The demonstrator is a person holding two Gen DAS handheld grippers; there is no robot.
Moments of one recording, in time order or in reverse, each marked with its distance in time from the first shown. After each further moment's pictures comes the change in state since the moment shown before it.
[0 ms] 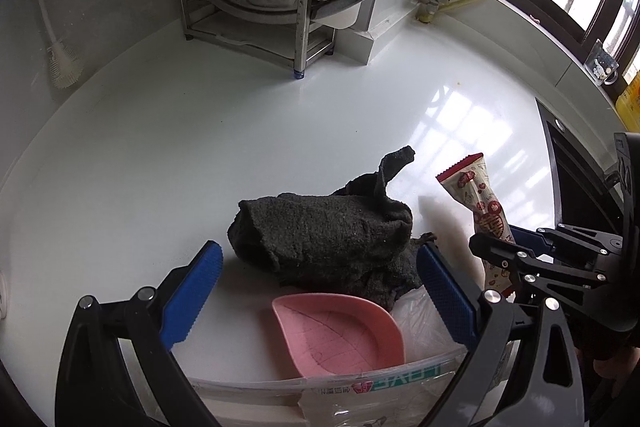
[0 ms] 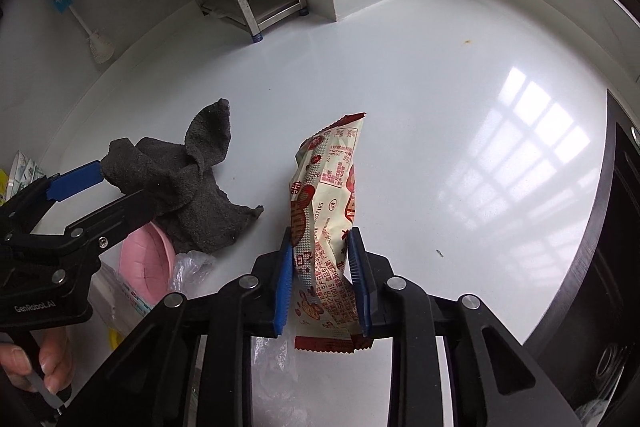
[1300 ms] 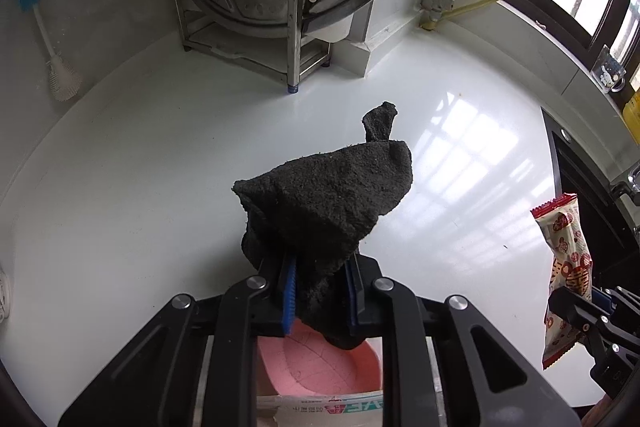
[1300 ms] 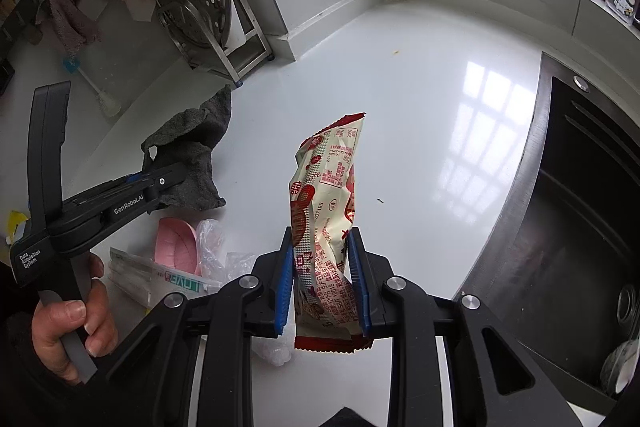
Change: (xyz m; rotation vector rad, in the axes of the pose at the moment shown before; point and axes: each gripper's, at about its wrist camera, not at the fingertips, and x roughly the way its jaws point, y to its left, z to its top) left arm -0.005 -0.015 0.013 -0.012 -0.022 0.025; right arm -0.070 -0.021 -0.040 0.149 -0.128 0.009
